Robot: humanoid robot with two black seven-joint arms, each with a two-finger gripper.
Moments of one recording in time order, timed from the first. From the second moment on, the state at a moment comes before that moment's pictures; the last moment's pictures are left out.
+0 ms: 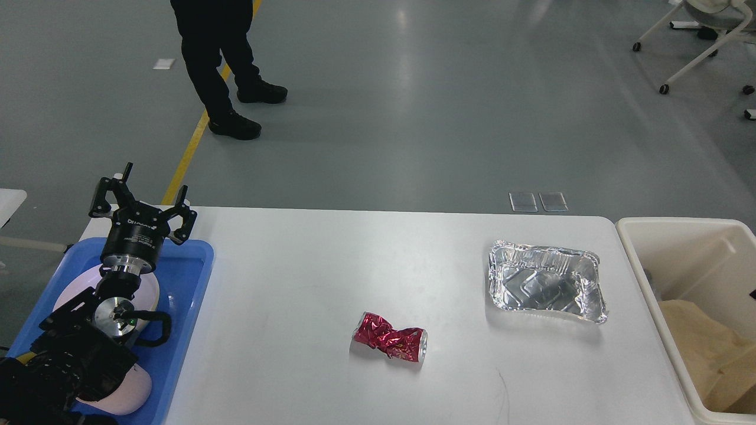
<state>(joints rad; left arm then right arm) -0.71 0.17 -0.83 -0.10 -0.15 -0.76 -0.46 0.85 -0.61 -0.93 0.41 0.08 -0.07 0.04</state>
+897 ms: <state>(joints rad) -0.71 0.17 -0.83 -0.10 -0.15 -0.76 -0.46 2.06 -0.37 -1.40 1.43 0.08 0.22 0.03</state>
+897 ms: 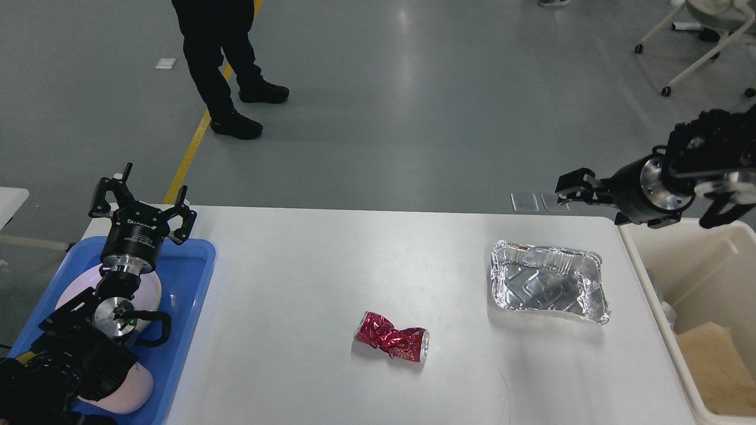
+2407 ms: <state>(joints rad) -0.71 0.17 -0.83 -0.10 -0.15 -0.76 -0.46 1.00 -0.25 -1.26 0.55 0.08 -0.07 0.04</state>
